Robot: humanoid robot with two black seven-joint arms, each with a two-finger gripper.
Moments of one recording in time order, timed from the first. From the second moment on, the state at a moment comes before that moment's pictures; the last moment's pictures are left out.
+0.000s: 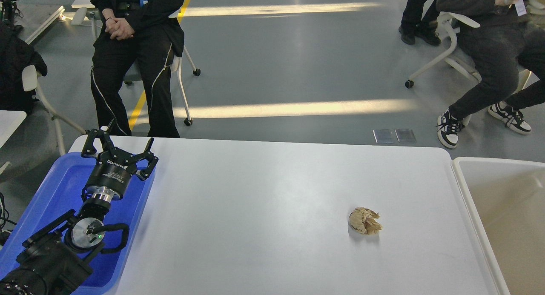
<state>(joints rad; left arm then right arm) -0.49 0.34 -0.88 -0.55 -0.07 -0.64 -0.50 0.68 -0.69 0.15 0.04 -0.11 0.11 0.23</state>
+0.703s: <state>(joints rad) -0.49 0.34 -0.88 -0.55 -0.07 -0.64 -0.50 0.49 -0.79 0.81 0.93 -0.10 0.18 0.34</state>
